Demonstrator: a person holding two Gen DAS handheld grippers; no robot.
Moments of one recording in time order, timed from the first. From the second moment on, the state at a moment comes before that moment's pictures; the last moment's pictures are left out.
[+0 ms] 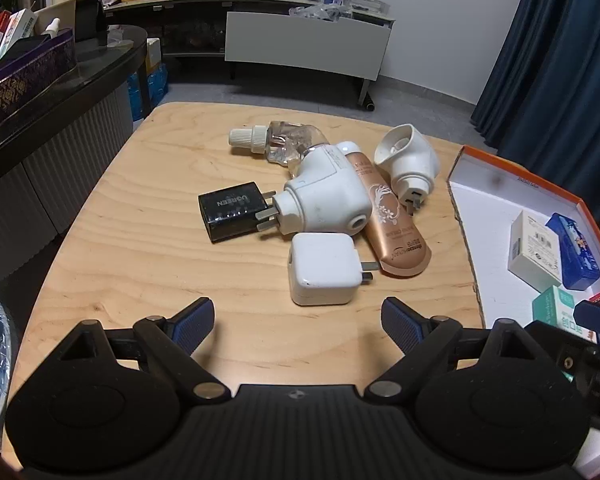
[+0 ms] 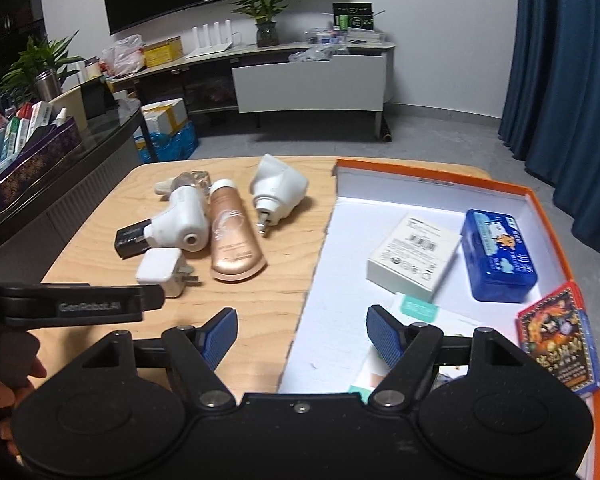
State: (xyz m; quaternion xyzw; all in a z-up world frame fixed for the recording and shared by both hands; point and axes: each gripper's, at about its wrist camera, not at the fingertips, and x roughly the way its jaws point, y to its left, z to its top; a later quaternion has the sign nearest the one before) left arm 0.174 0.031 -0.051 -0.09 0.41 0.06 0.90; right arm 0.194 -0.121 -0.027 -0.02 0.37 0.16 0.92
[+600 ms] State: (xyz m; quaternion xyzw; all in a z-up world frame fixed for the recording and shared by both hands) left arm 0.188 0.029 -0.056 -0.08 0.42 0.08 0.90; right arm 0.199 -0.122 -0.036 -0.02 0.38 0.16 0.91
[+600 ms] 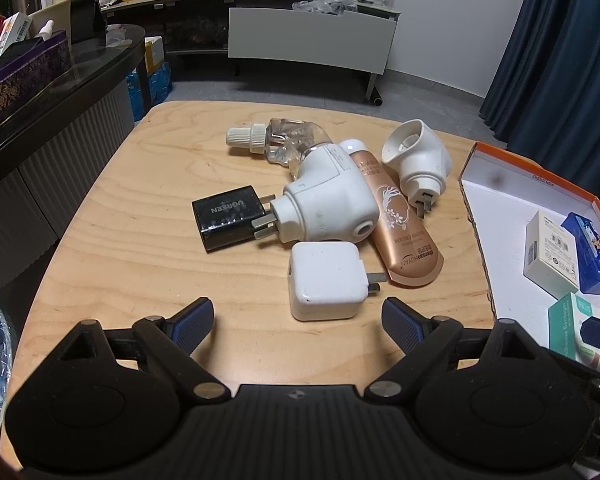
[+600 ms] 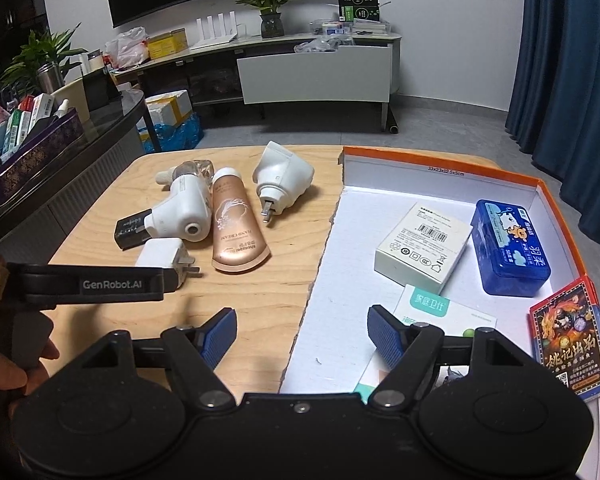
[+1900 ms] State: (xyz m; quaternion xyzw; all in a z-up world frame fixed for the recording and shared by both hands) left arm 0.147 0.062 -0.053 -0.11 0.36 0.04 0.93; right arm 0.262 -0.065 -0.028 -0.01 0.39 0.23 0.89
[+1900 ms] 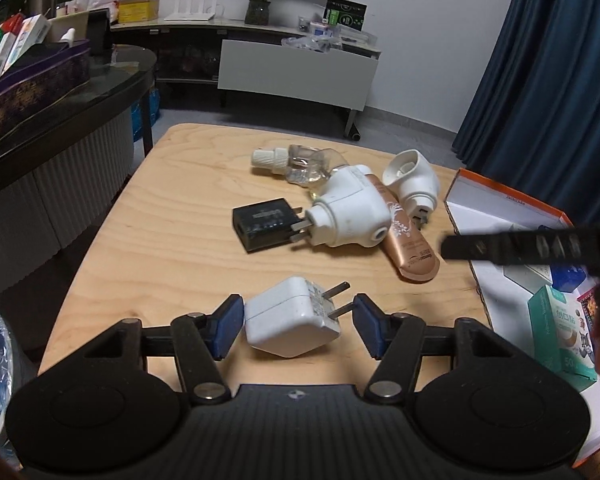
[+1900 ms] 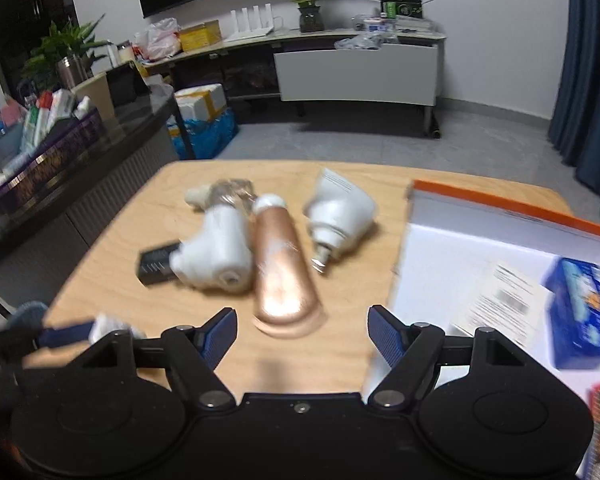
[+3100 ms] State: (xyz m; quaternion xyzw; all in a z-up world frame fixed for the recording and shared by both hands) left arm 0.136 0.084 -0.058 -0.14 0.32 0.01 0.94; right arm 0.324 0.017 -0.048 -0.03 0.41 0.23 0.88
